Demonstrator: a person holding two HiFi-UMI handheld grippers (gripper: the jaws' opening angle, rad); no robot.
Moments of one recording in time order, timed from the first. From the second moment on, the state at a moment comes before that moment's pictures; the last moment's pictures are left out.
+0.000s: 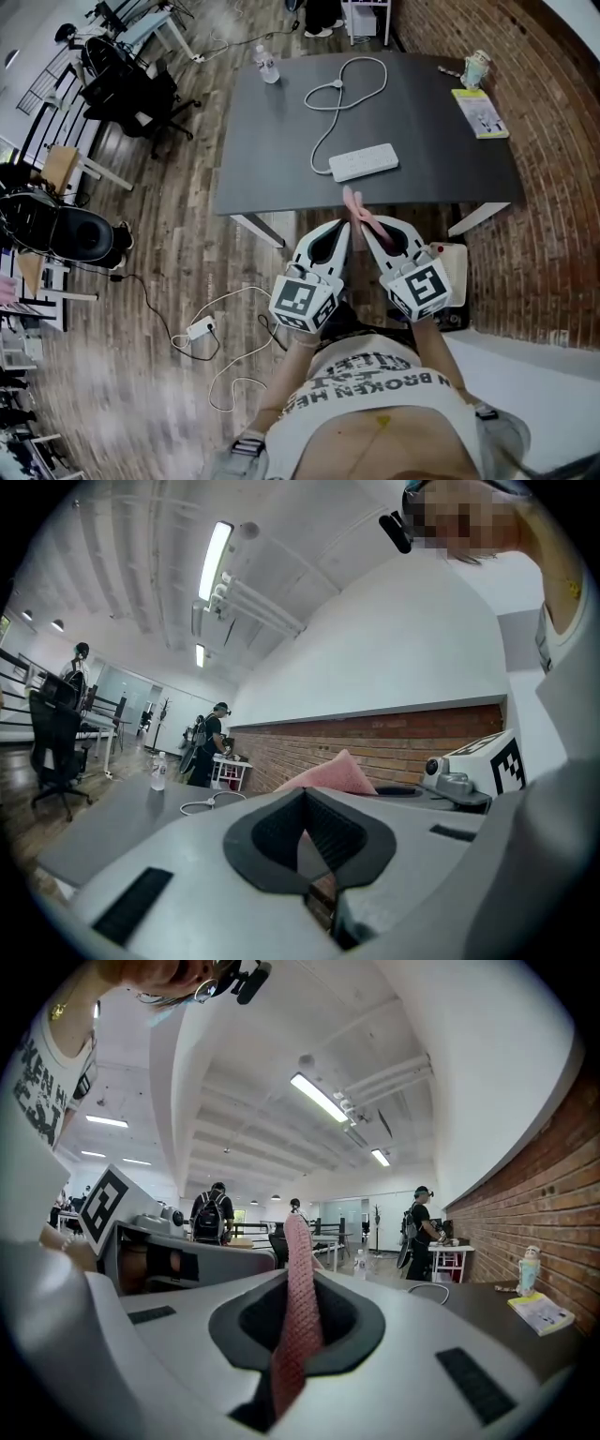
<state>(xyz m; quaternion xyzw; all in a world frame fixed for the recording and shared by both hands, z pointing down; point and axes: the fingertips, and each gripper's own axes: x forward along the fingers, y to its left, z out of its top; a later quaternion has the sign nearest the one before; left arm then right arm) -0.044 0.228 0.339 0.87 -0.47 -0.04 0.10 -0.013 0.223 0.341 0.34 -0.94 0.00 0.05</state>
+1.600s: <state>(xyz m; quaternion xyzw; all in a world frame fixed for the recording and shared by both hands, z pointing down) -0.097 0.006 0.366 0.85 -0.51 -0.04 0.13 -0.072 -0.007 0.368 0.30 -0.95 0.03 0.08</state>
